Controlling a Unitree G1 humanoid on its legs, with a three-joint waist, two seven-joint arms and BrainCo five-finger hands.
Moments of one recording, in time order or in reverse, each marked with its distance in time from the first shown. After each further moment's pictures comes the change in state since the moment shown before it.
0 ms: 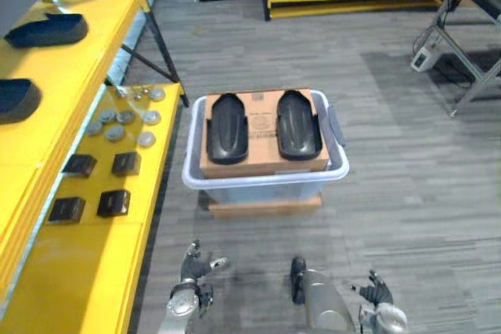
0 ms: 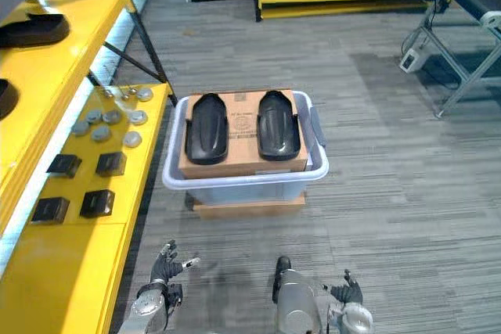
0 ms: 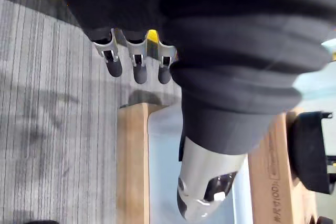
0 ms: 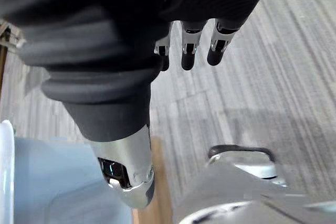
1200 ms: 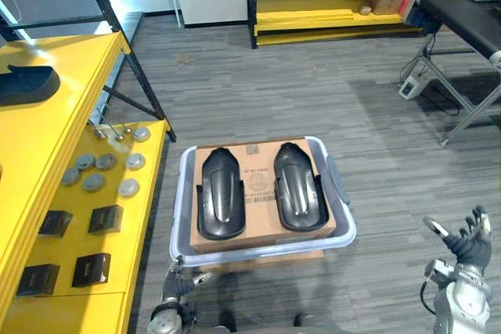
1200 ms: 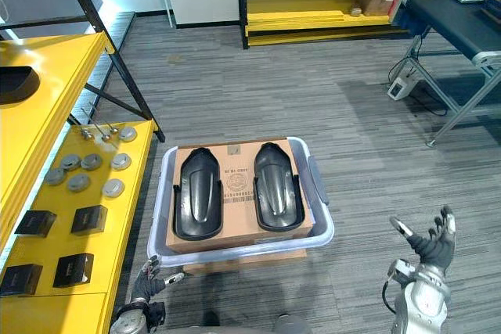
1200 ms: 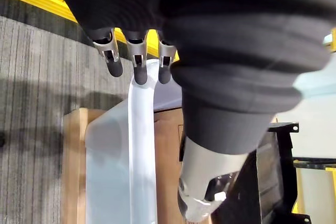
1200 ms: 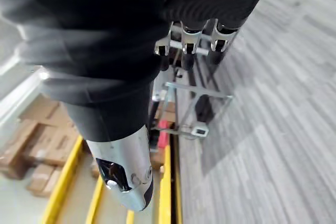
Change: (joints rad) left arm 0.135 0.067 0.059 -0.079 0.009 -0.005 -0.042; right arm 0.026 -0.060 -0.176 -0.793 -0.045 -0.055 -0.070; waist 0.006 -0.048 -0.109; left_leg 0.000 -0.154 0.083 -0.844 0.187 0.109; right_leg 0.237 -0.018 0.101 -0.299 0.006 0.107
